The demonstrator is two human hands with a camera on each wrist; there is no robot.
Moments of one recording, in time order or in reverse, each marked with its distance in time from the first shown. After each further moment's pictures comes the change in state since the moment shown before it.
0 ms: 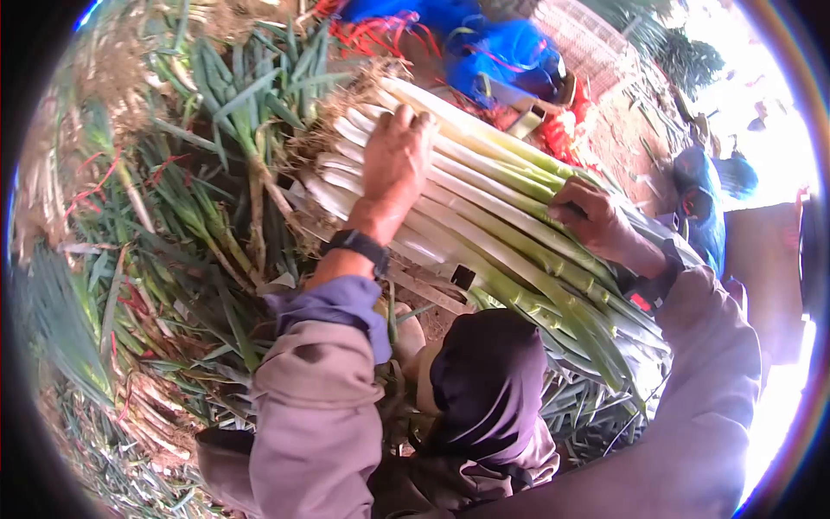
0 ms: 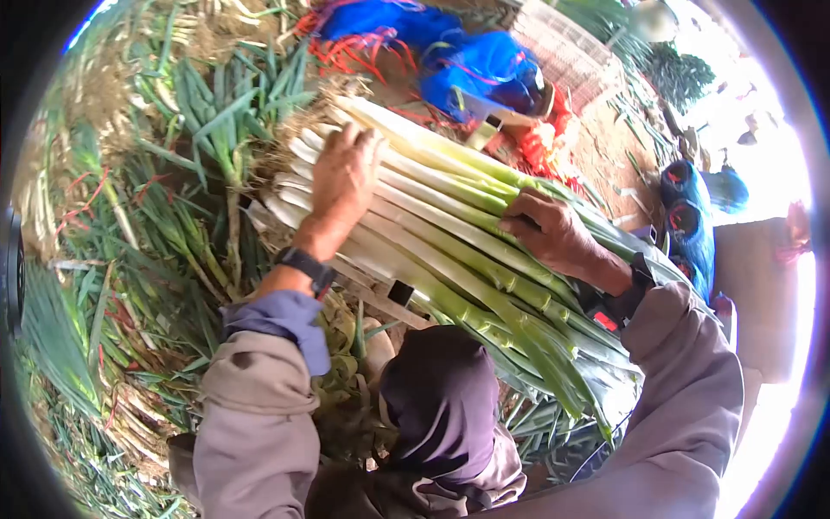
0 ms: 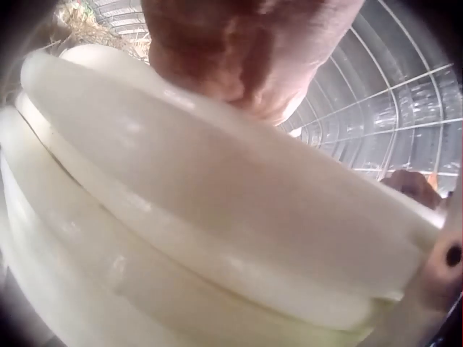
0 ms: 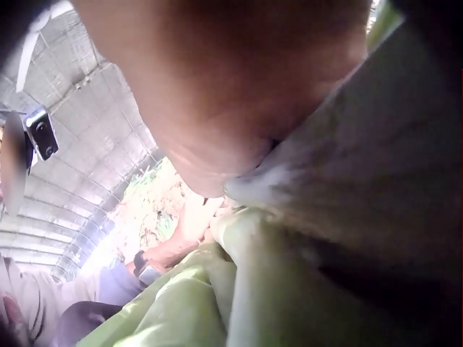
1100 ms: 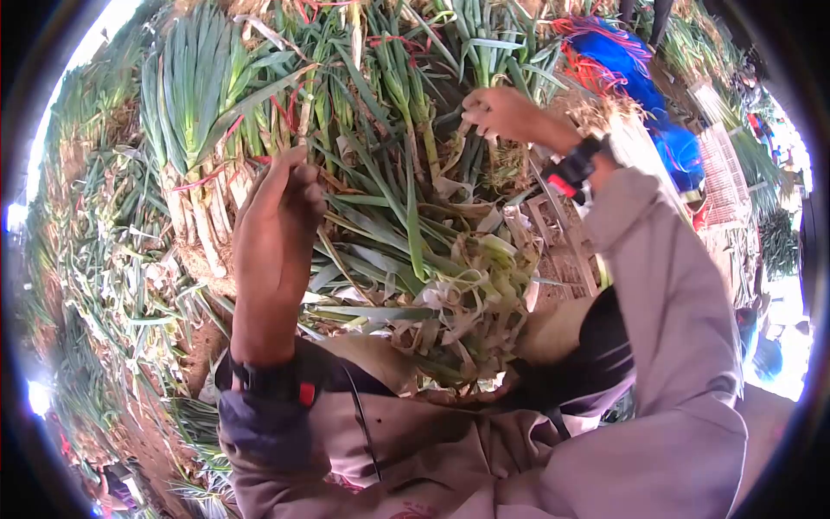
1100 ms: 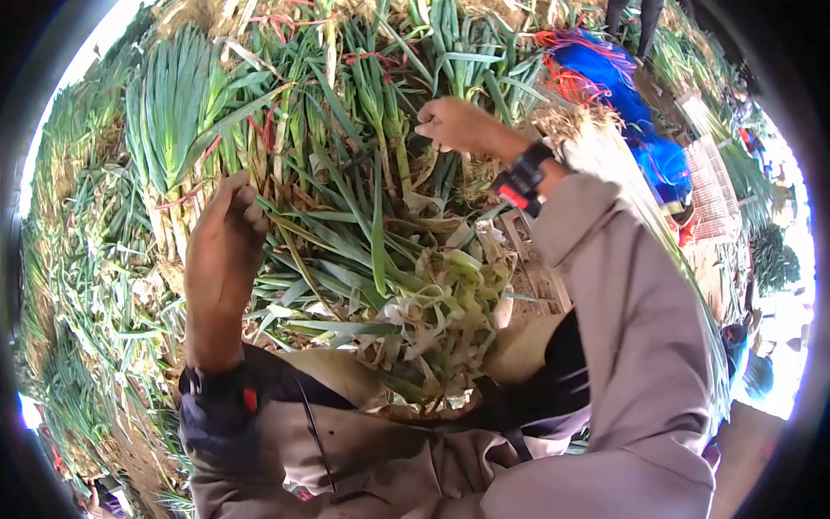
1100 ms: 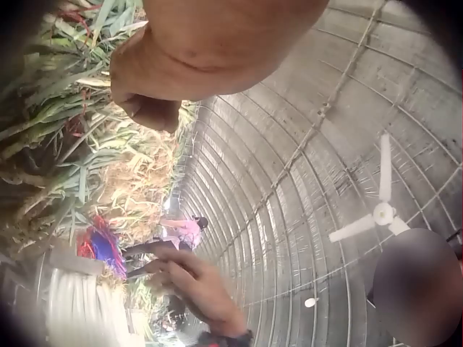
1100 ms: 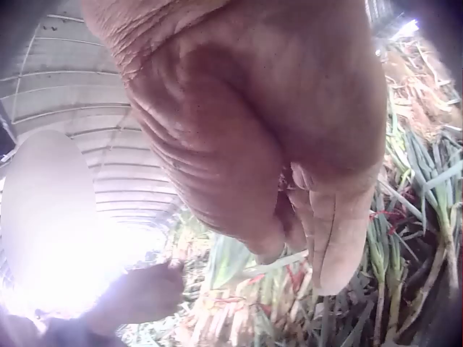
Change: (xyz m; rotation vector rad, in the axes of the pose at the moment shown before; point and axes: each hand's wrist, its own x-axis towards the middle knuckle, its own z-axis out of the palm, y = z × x) left_hand -0.321 -0.038 -0.472 -1.307 0.820 -1.149; right_hand 0.230 -0.345 0.254 0.163 -0.560 -0.353
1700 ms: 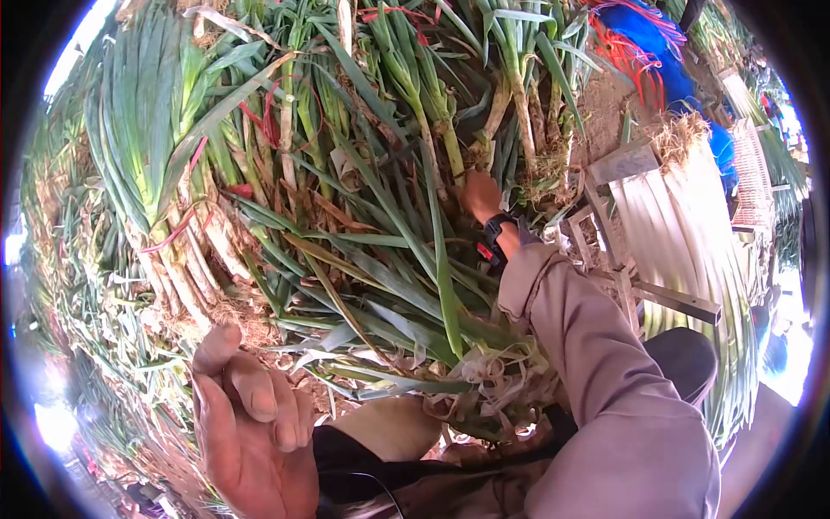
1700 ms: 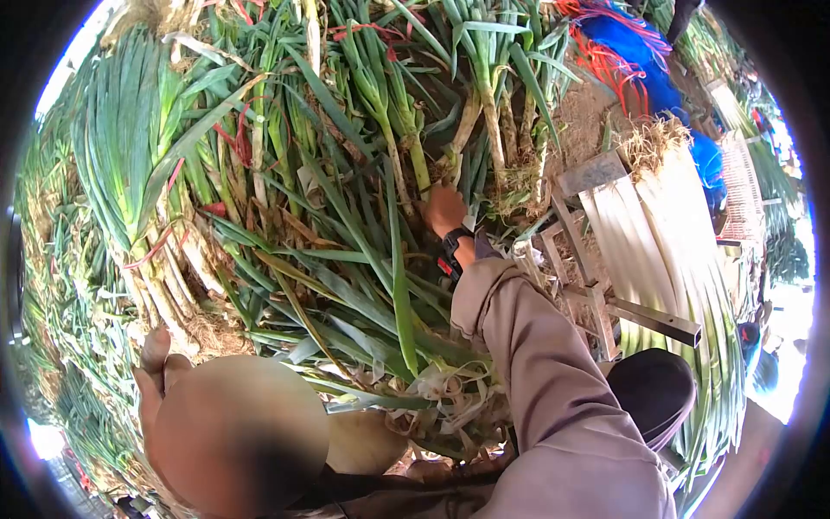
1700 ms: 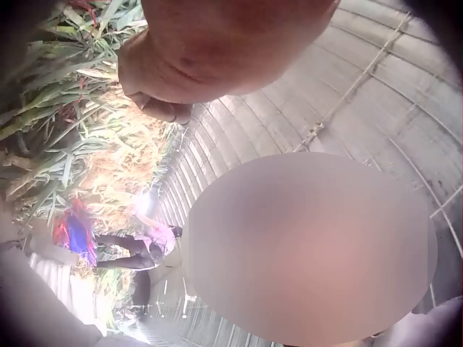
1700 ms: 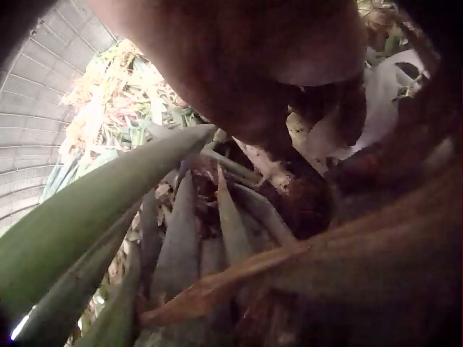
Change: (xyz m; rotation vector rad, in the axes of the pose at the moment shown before) left_hand 0.011 0.021 0.008 0.006 0.063 -0.052; right_hand 0.131 0.185 0.268 -0.243 0.412 0.498
